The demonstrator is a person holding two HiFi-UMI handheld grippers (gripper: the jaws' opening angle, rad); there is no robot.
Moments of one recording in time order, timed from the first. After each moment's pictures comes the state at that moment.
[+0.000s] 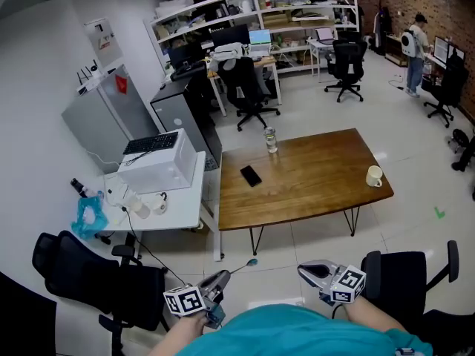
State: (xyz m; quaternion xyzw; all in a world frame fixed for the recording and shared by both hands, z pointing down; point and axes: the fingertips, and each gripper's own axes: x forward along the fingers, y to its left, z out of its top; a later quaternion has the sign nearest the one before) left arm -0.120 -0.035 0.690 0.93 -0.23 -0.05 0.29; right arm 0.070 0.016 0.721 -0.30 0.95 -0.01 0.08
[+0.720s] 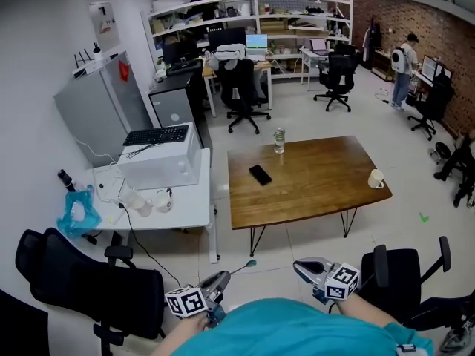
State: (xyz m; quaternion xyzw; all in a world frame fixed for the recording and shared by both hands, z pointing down) left arm -0.348 -0.101 0.725 0.92 -0.21 -0.07 0.32; right arm -0.152 -0.050 0.717 -0.35 0.93 -0.03 0.05
